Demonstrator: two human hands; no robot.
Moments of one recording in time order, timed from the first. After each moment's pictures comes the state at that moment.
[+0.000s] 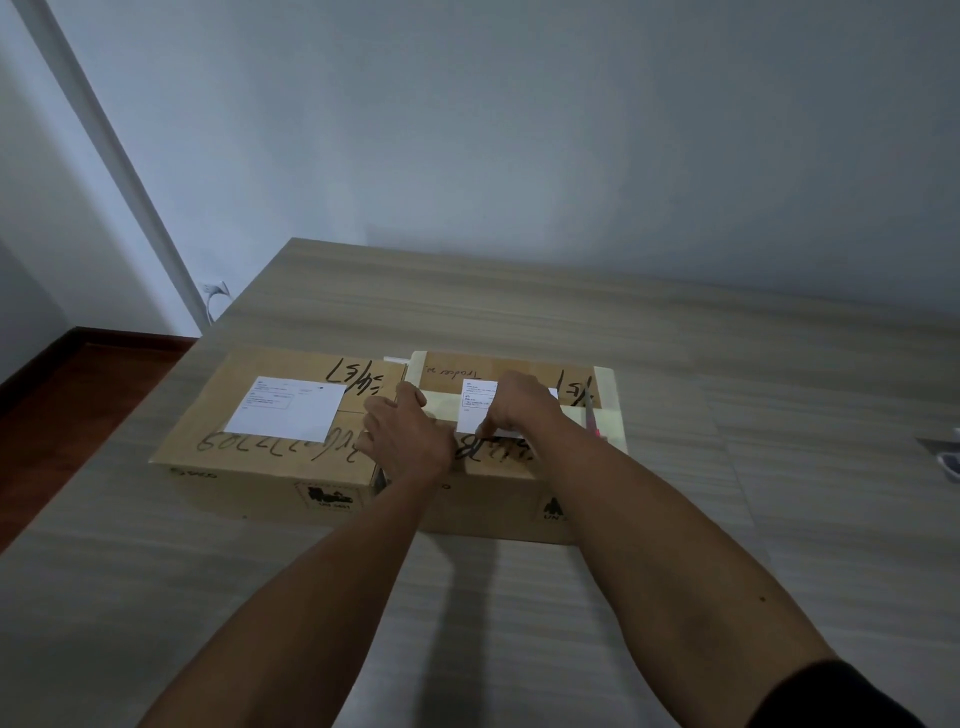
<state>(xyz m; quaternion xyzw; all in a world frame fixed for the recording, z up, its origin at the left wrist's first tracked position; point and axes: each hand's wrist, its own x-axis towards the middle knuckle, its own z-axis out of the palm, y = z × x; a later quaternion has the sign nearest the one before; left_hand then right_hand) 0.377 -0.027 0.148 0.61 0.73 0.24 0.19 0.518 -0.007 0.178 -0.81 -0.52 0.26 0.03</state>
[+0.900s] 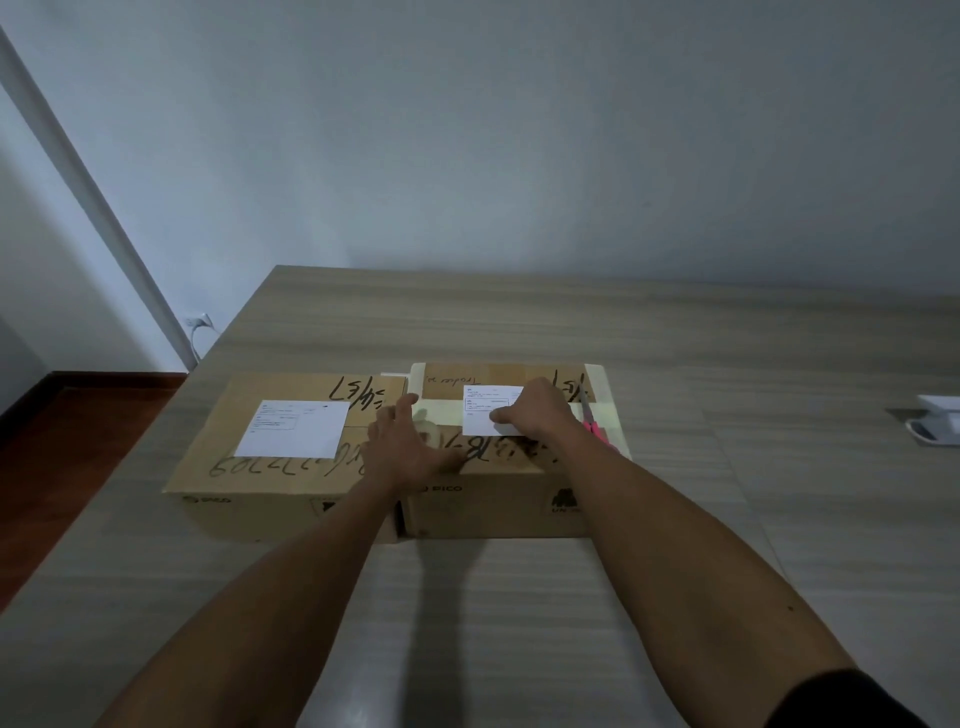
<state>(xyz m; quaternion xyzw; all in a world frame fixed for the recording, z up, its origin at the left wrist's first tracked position) 0.324 -0.008 0.134 0.74 0.59 0.17 0.28 0.528 -0.036 0.169 -0.84 -0.42 0.27 0.22</state>
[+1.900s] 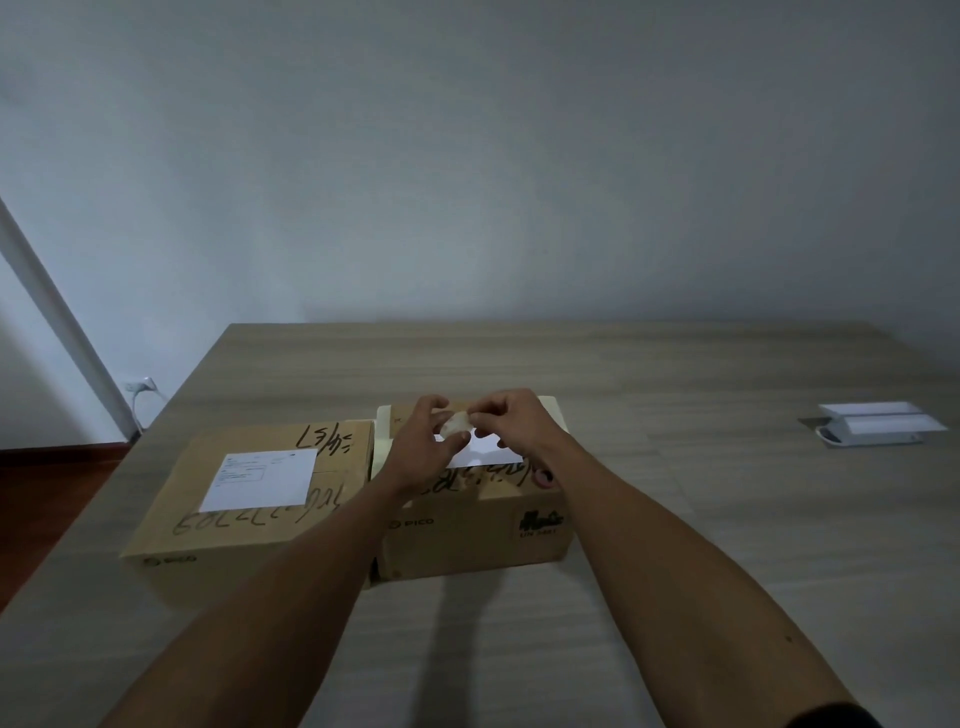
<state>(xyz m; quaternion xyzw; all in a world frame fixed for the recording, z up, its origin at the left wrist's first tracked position) 0.365 -0.018 0.181 0.76 0.37 0.29 0.45 0.533 -0.088 0.220 -0.70 -0.47 0.32 0.43</state>
